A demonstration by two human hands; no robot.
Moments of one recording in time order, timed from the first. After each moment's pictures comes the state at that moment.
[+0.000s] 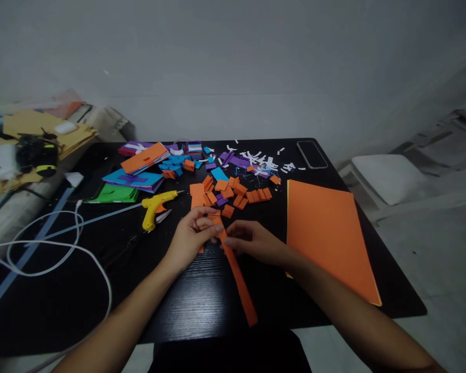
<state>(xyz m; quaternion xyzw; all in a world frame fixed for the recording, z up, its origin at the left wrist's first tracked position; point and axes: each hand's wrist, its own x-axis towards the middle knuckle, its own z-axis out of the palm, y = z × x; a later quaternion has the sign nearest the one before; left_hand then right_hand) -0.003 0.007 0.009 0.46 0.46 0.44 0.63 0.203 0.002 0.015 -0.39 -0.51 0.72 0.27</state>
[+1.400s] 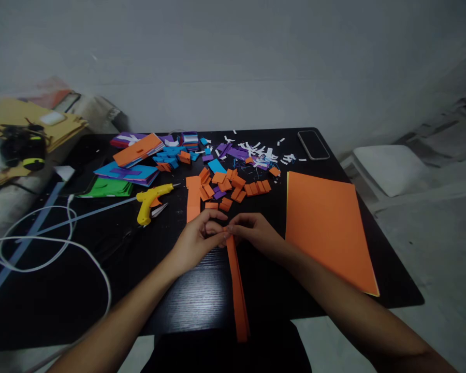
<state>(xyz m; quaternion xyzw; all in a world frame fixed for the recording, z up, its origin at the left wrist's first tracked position) 0.007 -0.007 0.006 0.52 0.42 0.36 0.65 0.203 0.003 0.000 -0.44 -0.45 0.70 0.33</state>
